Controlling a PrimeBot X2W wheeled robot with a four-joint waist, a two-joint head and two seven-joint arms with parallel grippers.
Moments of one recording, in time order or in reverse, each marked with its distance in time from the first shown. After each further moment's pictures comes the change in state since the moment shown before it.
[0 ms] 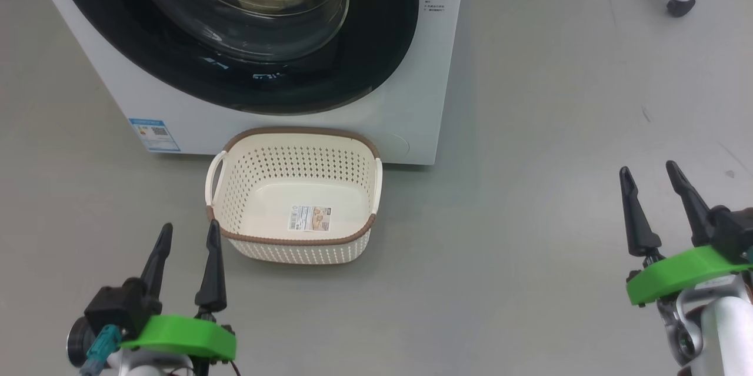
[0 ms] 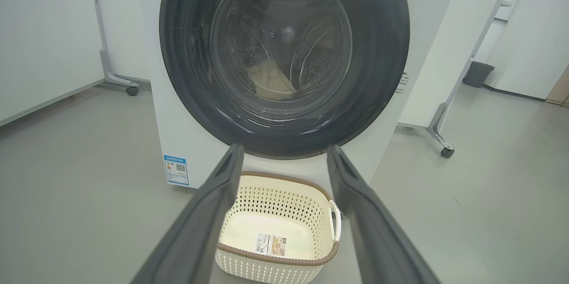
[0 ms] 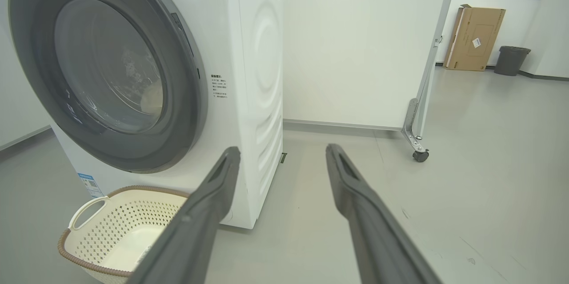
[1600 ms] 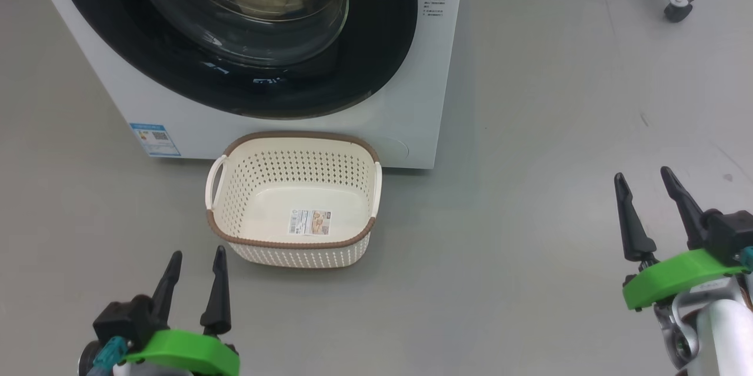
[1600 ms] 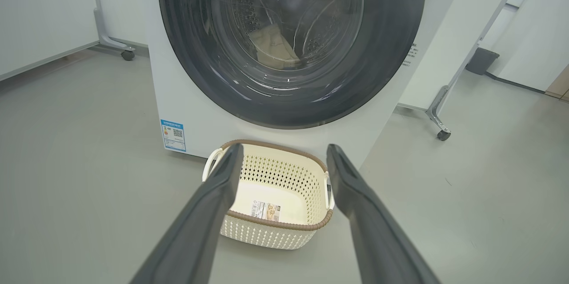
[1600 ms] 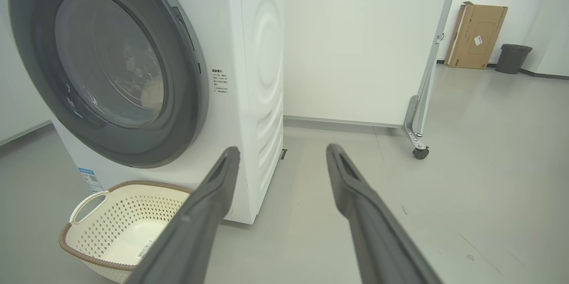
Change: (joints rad) left arm 0.015 0.012 -0.045 0.080 -0.080 0.000 0.000; right arm 0.001 0.001 0.007 0.021 -0.012 0.000 0.000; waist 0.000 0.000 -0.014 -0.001
